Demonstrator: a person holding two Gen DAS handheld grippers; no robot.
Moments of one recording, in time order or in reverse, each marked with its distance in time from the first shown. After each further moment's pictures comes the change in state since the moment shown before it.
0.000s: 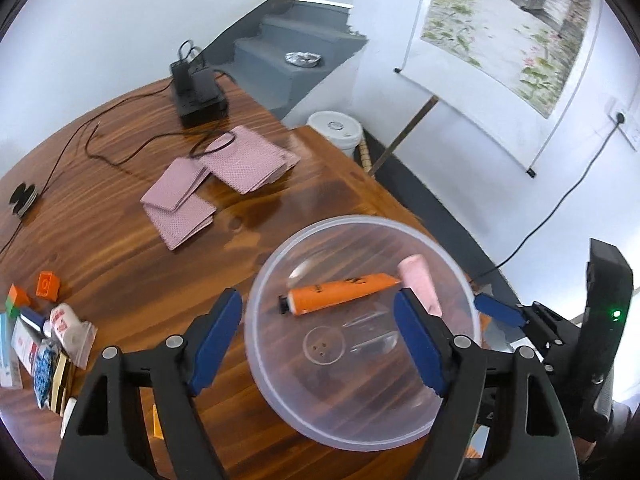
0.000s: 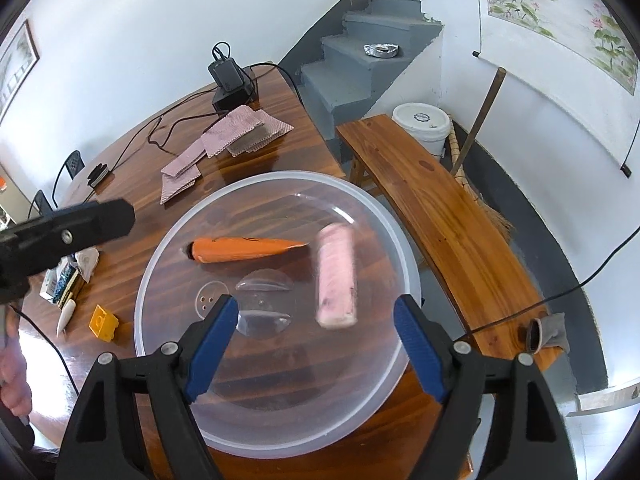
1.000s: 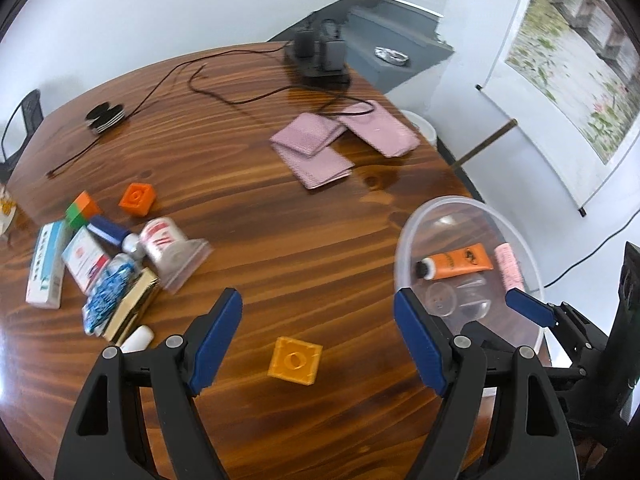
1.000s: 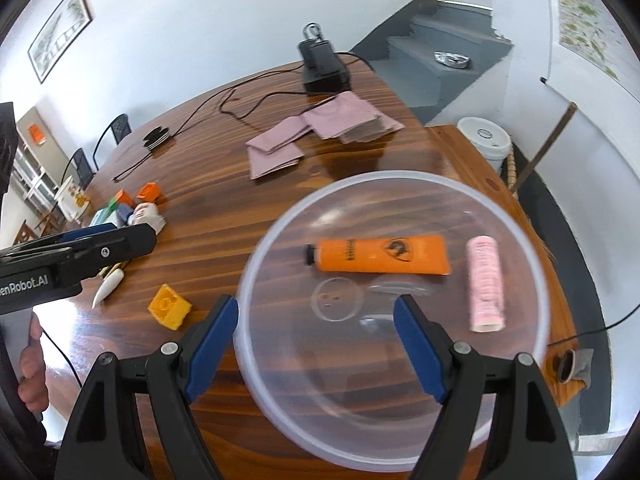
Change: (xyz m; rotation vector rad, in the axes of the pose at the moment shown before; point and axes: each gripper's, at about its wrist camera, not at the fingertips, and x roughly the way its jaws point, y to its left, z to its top) left arm -0.039 0.105 -0.051 -0.244 0.025 0.165; right arm 0.010 0.100 -0.008 -0.154 0.027 0.124
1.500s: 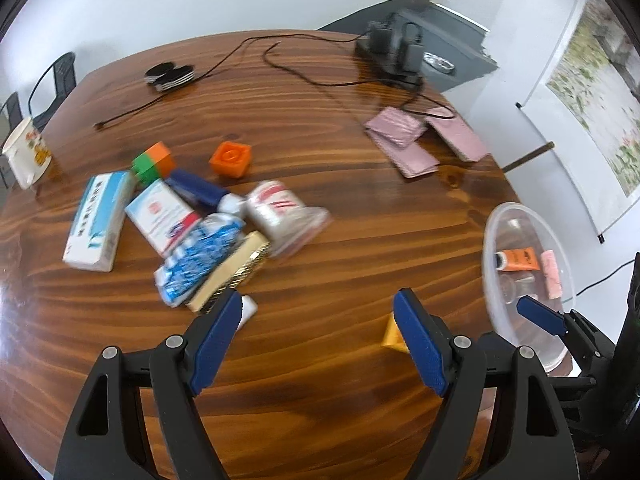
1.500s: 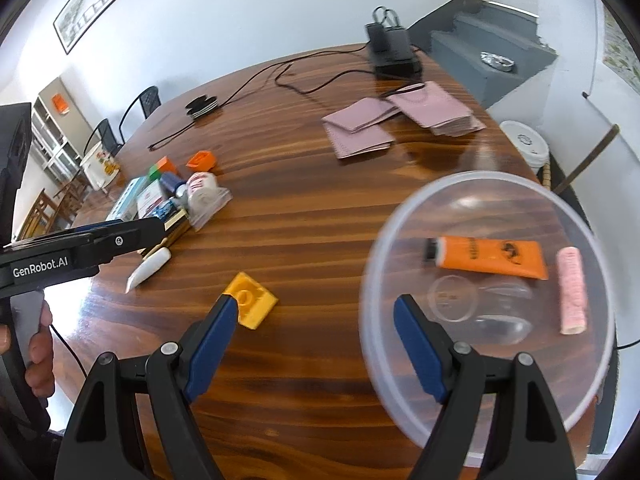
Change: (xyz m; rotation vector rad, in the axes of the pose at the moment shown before) left arm -0.009 0.094 -0.023 -0.114 0.028 0.054; right arm 0.026 0.079 -0.003 -0.081 0.059 0.069
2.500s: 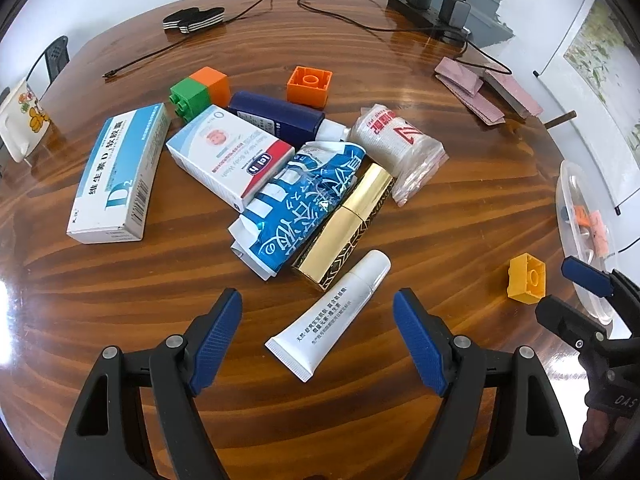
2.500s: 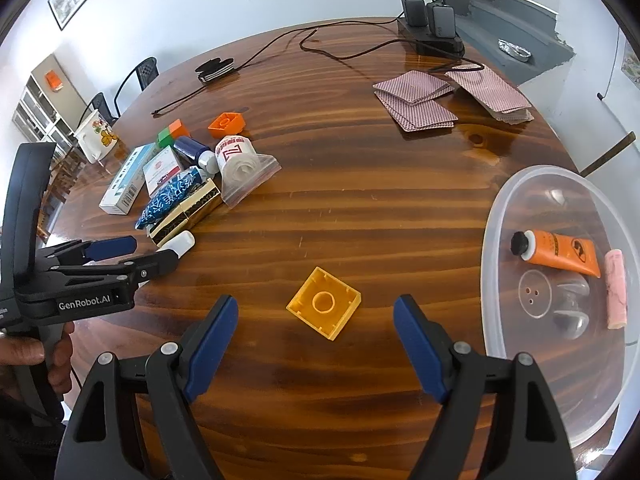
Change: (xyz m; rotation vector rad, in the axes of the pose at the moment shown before) left arm 0.047 0.079 -0.022 0.019 0.120 0.032; right arm 0.042 0.059 0.005 -0.019 0.099 -0.033
